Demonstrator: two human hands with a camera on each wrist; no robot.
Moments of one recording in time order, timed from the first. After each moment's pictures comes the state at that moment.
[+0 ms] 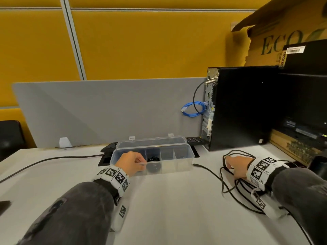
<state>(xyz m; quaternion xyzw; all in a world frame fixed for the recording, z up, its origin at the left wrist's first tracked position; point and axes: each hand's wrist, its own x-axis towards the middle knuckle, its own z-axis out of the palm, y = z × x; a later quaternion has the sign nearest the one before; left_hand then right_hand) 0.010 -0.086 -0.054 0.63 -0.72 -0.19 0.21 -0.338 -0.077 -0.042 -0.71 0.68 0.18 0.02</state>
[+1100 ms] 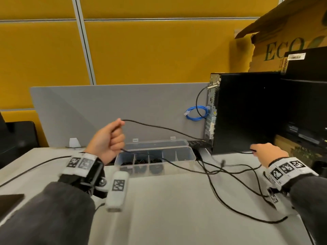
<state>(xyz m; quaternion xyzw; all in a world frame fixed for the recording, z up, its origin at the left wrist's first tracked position) 0.033 -0.037 0.039 0.32 -0.39 -0.60 0.62 -0.392 -0.068 -0.016 -0.62 0.78 -0.02 -0.06</state>
